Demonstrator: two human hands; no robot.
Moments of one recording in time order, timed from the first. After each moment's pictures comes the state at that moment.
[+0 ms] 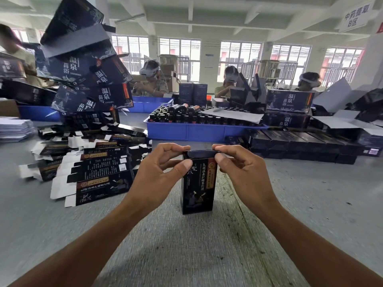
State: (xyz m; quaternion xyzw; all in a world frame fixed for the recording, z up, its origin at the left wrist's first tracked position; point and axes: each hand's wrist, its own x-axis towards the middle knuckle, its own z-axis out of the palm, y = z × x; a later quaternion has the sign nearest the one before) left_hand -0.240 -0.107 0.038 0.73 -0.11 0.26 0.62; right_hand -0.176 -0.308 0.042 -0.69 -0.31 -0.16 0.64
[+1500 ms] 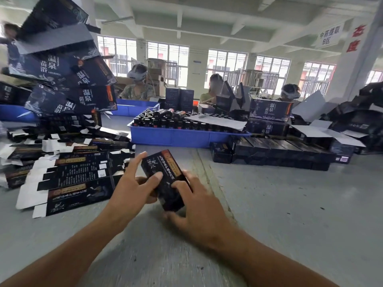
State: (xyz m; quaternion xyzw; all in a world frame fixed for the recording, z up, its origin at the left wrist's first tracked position) left_hand -0.218 -0.095 0.010 0.73 0.03 0.23 0.64; right_hand -0.189 -0.276 -0.012 -0.89 -0.35 -0.18 0.21
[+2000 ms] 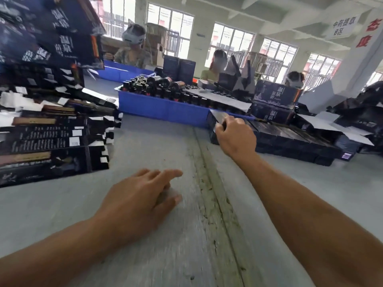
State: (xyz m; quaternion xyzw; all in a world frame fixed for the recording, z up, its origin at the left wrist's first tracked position) left_hand -0.220 -0.123 -0.019 0.96 -0.09 0.17 0.19; right_hand -0.010 -0.315 0.045 -0.95 -0.09 -0.25 0.14
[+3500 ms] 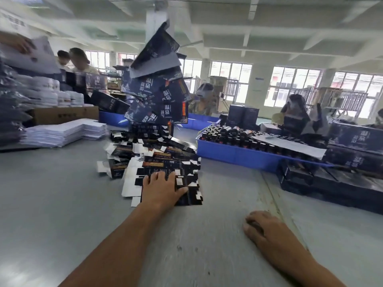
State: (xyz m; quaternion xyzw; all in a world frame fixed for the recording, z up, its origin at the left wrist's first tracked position) left_hand -0.204 0.033 -0.012 0.95 0.26 0.14 0.05; right_hand -0.157 -0.276 -0.003 -0.92 -0.33 -0.05 0.20
